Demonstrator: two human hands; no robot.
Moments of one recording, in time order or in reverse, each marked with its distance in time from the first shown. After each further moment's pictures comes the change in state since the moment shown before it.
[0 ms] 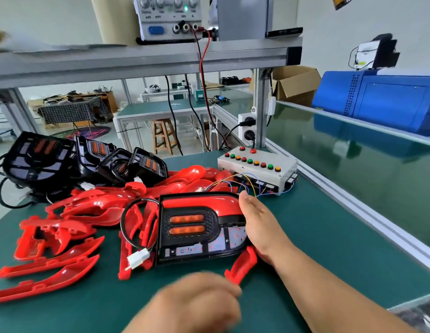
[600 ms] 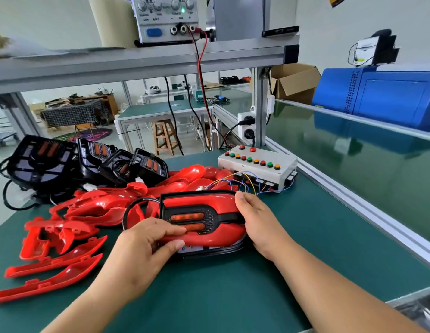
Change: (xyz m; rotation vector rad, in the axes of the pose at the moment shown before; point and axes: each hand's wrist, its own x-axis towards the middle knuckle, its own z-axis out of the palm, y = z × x) left_hand 0.006 -0.076 -0.034 0.057 0.258 -0.367; right_hand 0.007 0.007 0.003 0.082 -0.017 0.034
